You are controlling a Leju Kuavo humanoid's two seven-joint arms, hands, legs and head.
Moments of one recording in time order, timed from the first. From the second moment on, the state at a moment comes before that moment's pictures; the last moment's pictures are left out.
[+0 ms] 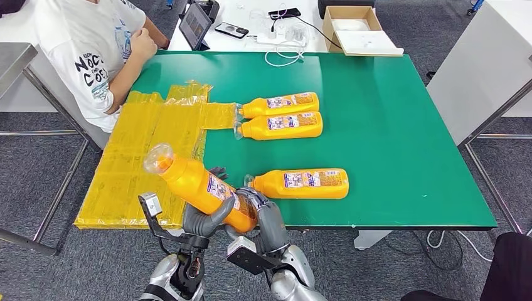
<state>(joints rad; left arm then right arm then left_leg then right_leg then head) -0.11 -0.27 -0.28 -1.18 0.45 -0.18 -0.44 -0.21 0.25 0.56 -0.84 0.40 -0.49 -0.69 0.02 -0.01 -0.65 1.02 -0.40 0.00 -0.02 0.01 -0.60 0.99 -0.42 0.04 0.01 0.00</state>
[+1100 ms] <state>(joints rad) -0.13 -0.27 -0.26 -1.21 0.41 -0.11 -0.45 -0.16 0.27 0.55 -0.87 0.40 -0.47 -0.69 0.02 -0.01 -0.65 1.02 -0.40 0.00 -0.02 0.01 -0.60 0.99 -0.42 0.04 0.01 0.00</state>
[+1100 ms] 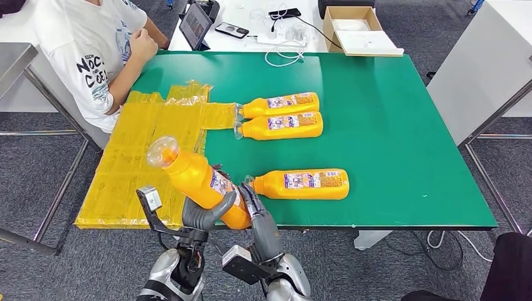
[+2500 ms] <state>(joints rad) -0.69 0.01 -0.03 -0.45 -1.32 0.52 -0.21 -0.07 0.24 0.52 -1.39 0.16 -0.47 -0.70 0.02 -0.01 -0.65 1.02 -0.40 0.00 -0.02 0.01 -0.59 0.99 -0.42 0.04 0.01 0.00</state>
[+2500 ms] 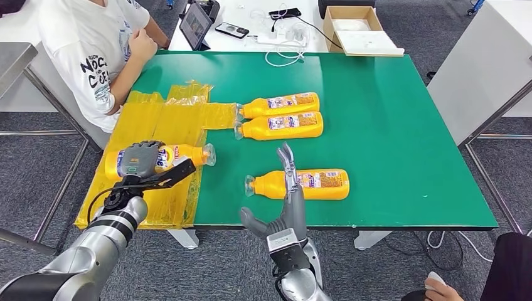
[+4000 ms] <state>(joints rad) -0.78 0.01 0.09 -0.35 -1.02 -0.04 -0.33 -0.11 0.27 0.46 -1.24 0.17 -0.35 -0.70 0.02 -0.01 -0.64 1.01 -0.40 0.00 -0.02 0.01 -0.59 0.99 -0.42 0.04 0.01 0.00</state>
